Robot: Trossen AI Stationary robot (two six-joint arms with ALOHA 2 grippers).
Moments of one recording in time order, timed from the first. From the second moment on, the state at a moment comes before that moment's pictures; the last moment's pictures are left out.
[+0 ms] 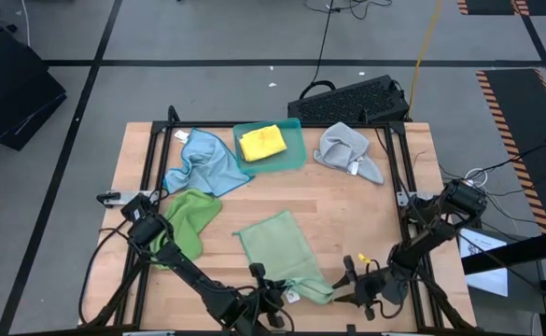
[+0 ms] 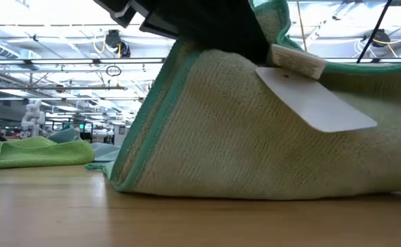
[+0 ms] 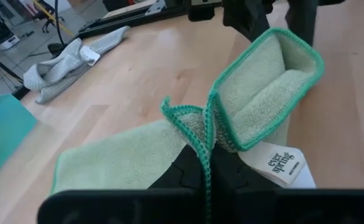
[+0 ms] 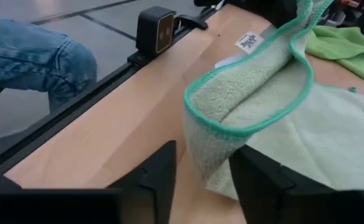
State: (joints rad) left arm -0.71 2.27 1.68 -0.34 -1.02 -0.51; right arm 1.00 1.76 0.44 0.84 0.62 0.07
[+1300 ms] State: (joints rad) left arm -0.66 2.27 1.68 -0.46 -1.02 -0.77; right arm 1.00 1.76 0.63 0.42 0.81 0.27
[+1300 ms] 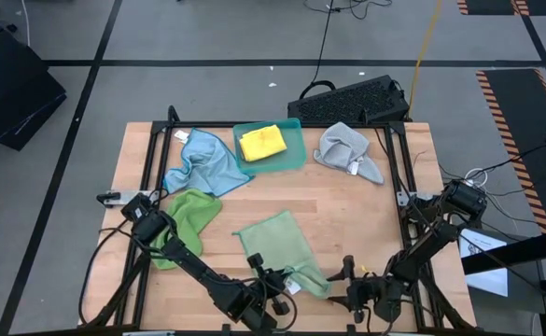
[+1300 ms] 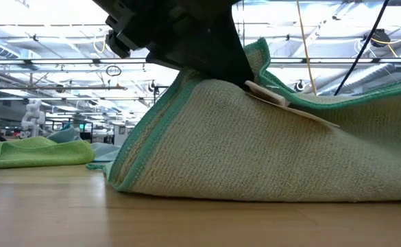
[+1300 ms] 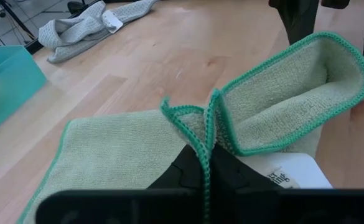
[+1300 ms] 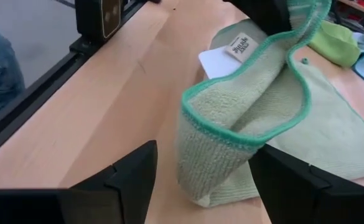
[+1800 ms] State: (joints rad) left arm -0.63 2.27 1.68 -0.47 -0.98 -0.78; right arm 0.99 1.89 0.65 0.54 0.94 0.31
